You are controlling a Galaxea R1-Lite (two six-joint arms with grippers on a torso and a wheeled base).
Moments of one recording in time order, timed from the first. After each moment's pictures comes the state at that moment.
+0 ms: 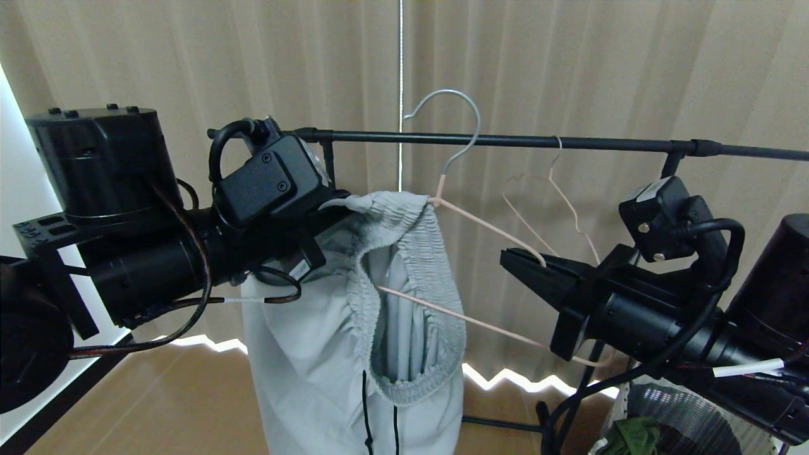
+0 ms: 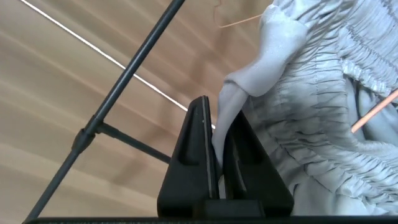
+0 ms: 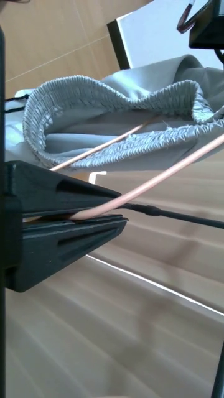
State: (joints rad) left arm -0.52 1.55 -0.89 -0.58 -0.17 0.82; right arm 0.73 1.51 -0.56 -0.90 -0.04 -0.01
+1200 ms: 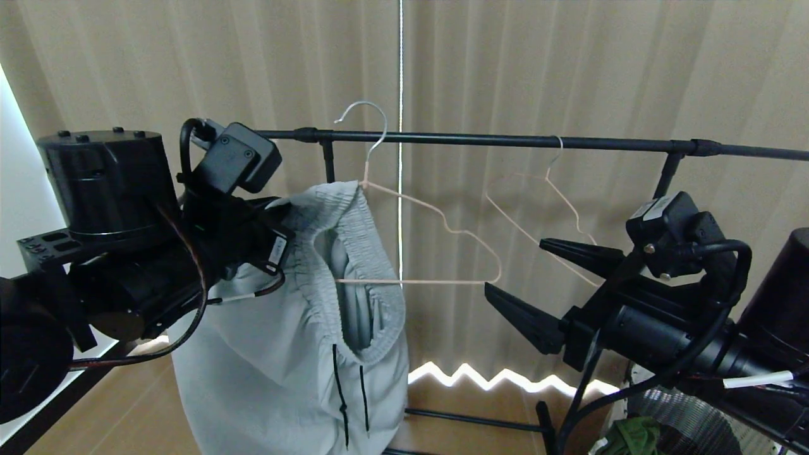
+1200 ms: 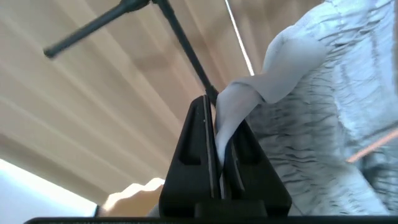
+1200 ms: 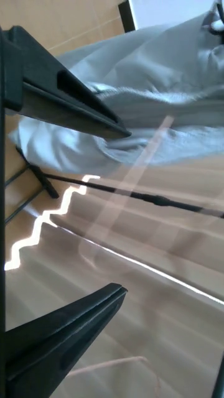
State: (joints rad) left arm -0.49 1.55 -0.84 -0.57 0.32 0.43; right arm 0.71 1.49 -0.51 -0.91 -0.05 -0.07
